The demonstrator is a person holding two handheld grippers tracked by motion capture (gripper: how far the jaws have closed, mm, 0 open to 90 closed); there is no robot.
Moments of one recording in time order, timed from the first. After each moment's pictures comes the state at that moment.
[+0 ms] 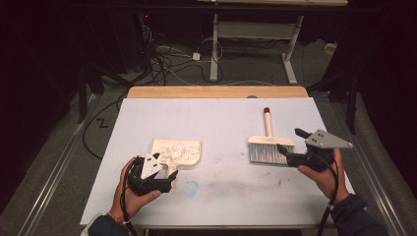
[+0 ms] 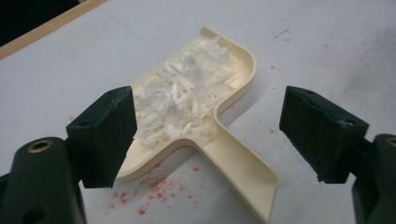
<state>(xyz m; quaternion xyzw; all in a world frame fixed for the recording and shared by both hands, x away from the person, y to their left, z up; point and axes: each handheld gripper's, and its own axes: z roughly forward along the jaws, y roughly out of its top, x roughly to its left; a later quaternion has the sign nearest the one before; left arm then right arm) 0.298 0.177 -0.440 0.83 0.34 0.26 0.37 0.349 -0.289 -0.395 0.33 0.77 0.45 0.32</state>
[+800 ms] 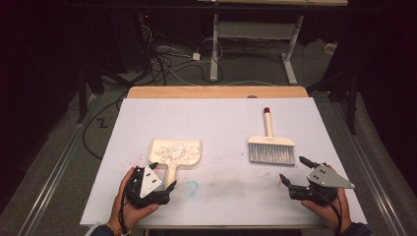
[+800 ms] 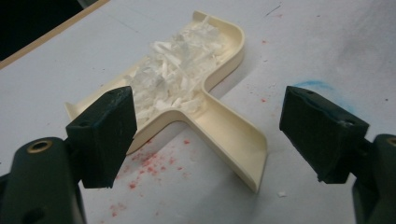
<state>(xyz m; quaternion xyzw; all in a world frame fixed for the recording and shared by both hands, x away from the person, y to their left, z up) 0.276 0.182 -0.463 0.83 0.32 0.29 0.36 0.290 -0.297 -0.444 0.31 0.77 0.43 0.34</state>
